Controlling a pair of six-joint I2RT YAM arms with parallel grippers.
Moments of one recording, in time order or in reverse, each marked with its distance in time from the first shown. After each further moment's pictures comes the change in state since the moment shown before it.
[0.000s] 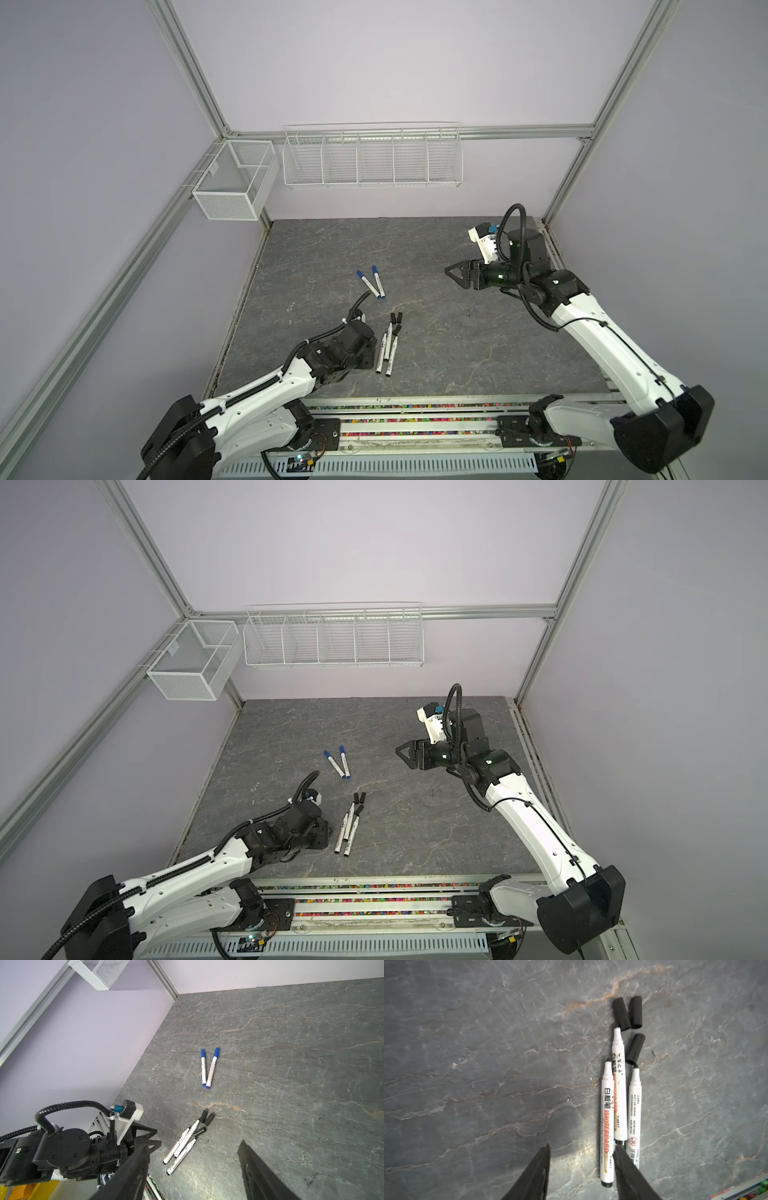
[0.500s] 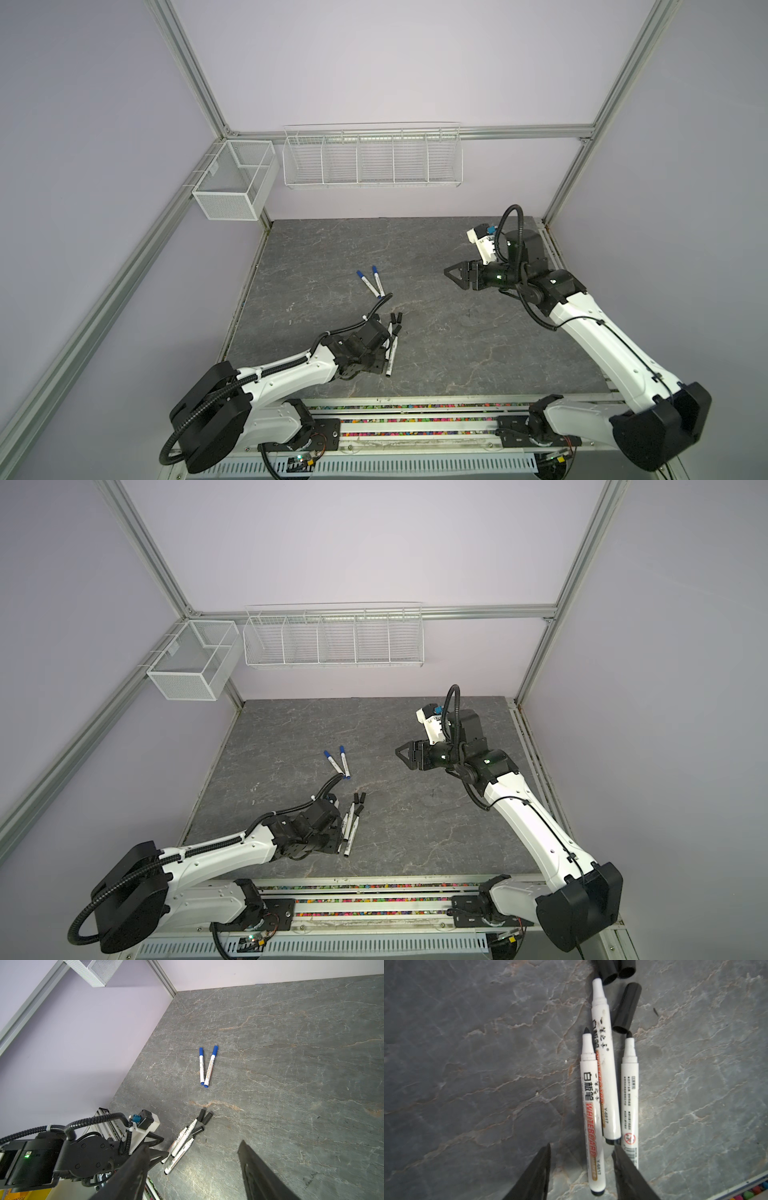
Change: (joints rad) left arm -0.050 0.219 0.084 0.009 0.045 0.061; right arm 0.000 0.011 -0.008 0.009 0.000 -0.009
